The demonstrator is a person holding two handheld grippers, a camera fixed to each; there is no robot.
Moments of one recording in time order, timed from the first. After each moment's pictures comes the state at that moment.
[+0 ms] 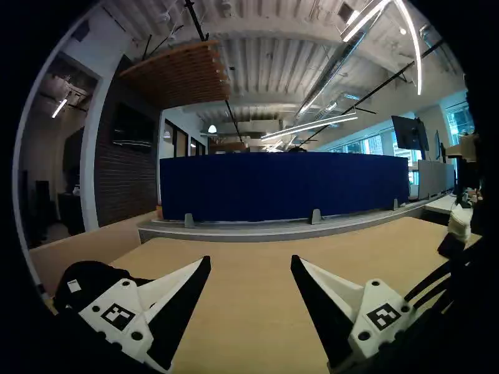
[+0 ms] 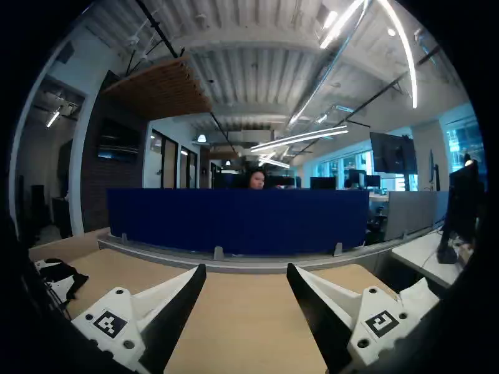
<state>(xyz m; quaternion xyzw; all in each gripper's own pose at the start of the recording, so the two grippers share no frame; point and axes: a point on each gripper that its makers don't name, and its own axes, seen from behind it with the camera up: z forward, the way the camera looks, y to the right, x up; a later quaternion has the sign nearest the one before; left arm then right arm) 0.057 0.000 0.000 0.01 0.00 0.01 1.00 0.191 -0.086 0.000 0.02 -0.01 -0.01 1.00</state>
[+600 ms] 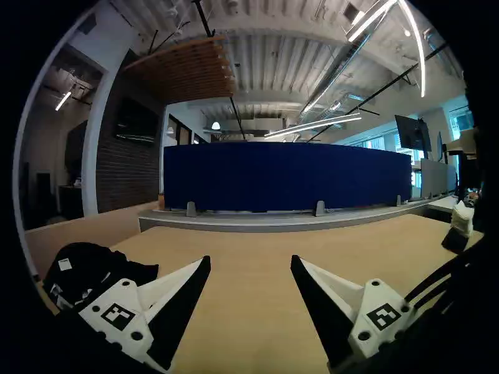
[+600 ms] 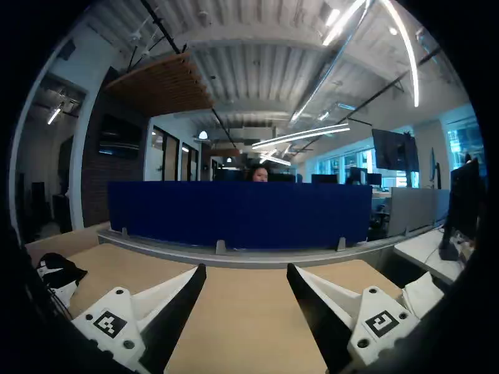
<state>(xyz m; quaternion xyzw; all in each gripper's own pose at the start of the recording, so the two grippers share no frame) 0.015 -0.009 0.005 0.02 -0.01 0.00 1.00 0.170 -0.100 0.005 0.03 -0.02 -0.01 1.00</state>
